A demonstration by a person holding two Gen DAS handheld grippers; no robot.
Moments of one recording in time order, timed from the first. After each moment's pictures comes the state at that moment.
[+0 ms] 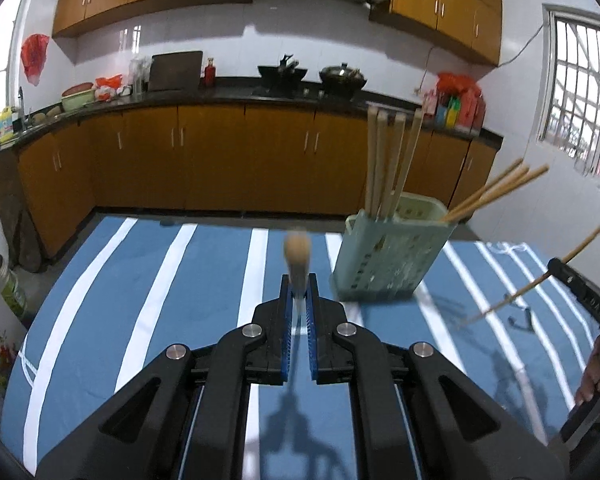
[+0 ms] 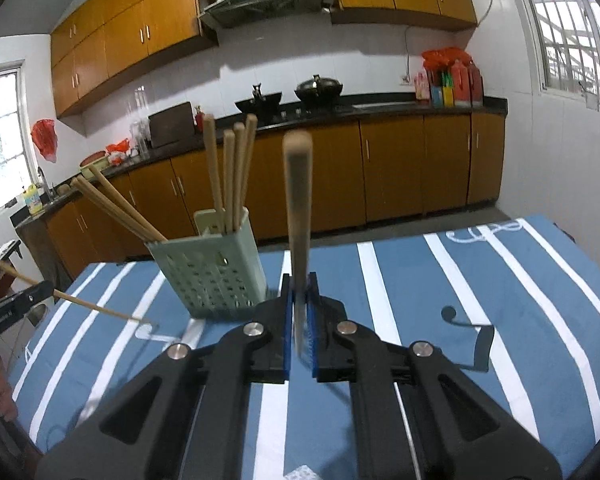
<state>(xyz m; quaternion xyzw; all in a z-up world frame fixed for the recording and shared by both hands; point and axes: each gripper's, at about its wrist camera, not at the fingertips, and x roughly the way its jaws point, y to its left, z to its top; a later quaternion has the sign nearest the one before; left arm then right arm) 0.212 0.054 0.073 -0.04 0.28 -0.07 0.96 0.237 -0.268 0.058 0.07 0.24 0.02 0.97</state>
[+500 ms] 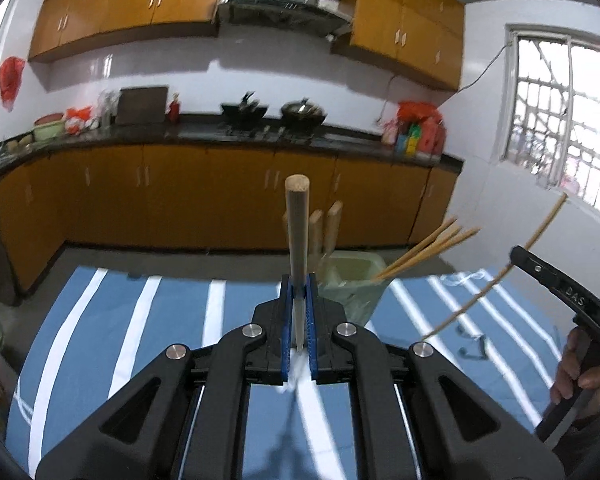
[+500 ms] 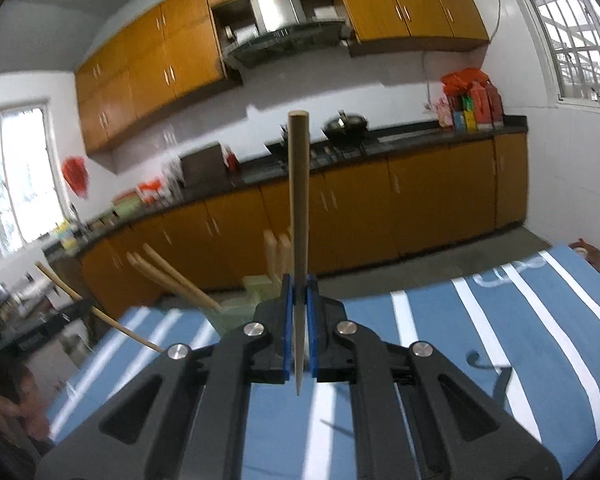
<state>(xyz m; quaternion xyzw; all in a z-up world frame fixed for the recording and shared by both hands) 0.203 0.031 0.137 -0.04 0.22 -0.14 0.97 0.227 -0.266 0.135 0.12 0.15 0.09 0.98</state>
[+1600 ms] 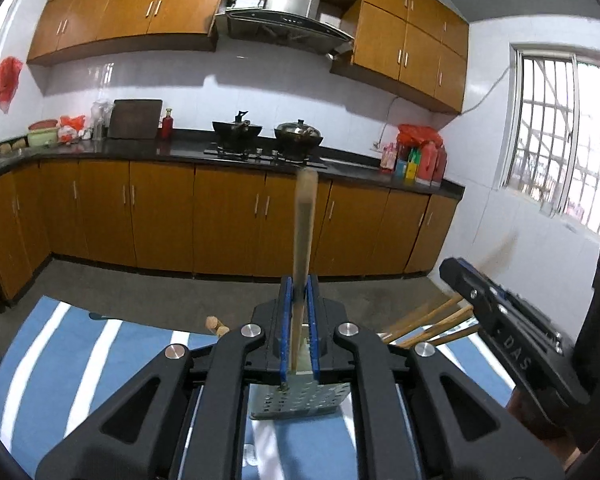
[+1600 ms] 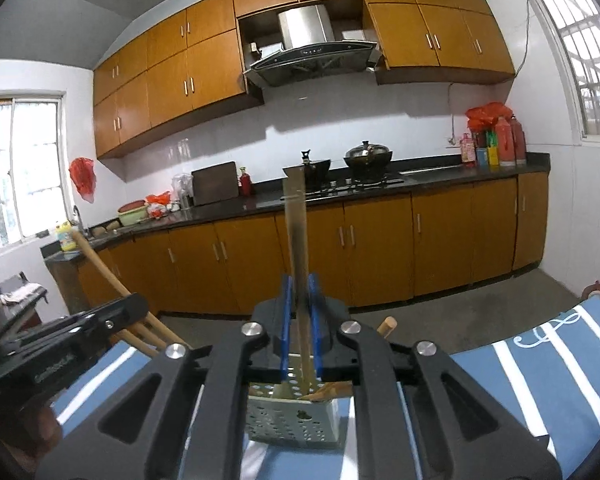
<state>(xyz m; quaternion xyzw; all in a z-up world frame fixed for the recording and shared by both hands) 0.266 -0.010 0.143 -0.08 0.19 -0.14 0.97 0.317 -0.210 0.137 0.08 0.12 0.09 0.99</state>
